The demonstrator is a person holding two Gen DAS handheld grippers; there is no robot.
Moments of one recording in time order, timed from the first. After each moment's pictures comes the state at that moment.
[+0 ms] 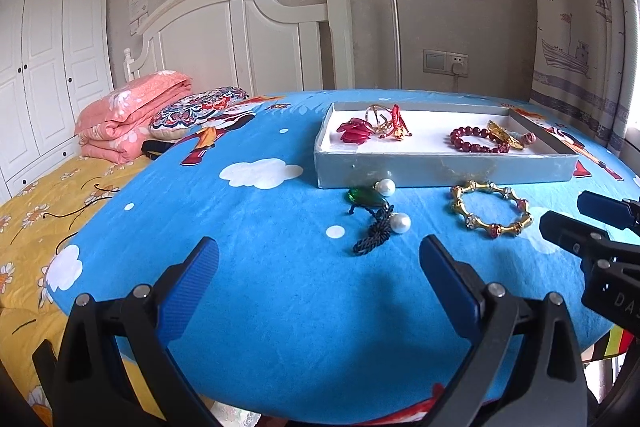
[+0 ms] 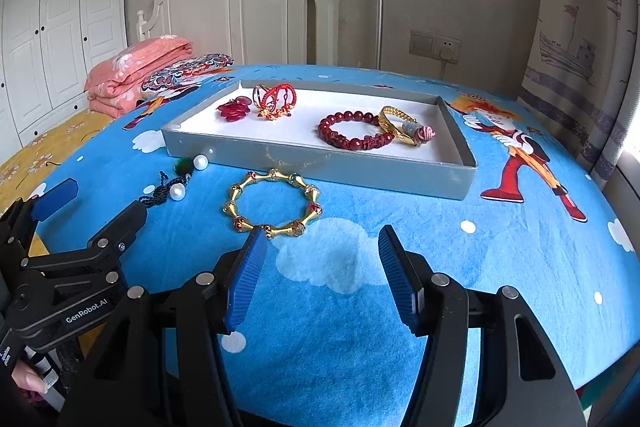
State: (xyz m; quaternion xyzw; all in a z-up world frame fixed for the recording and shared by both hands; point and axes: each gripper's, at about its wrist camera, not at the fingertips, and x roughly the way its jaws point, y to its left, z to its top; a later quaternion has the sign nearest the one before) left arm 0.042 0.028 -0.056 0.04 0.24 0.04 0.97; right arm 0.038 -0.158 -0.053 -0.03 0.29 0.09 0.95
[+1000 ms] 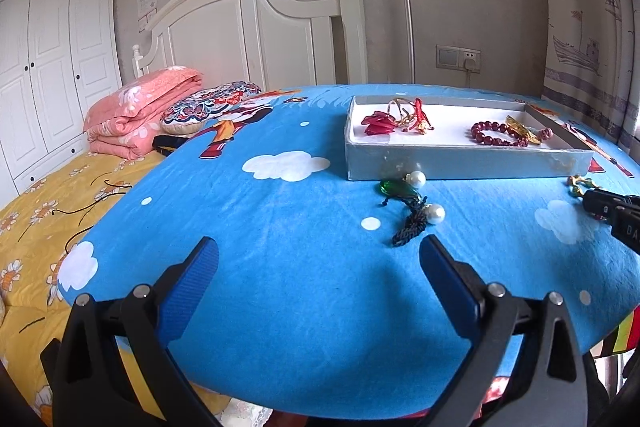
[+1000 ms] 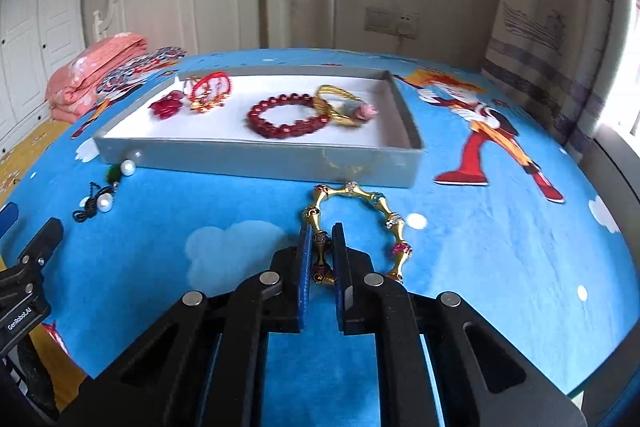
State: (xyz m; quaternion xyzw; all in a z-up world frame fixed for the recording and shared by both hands) left arm 0.039 0.043 -0.060 0.04 0.25 0.05 0.97; right arm 0.058 -0.208 -0.066 0.01 0.33 -0.01 0.94
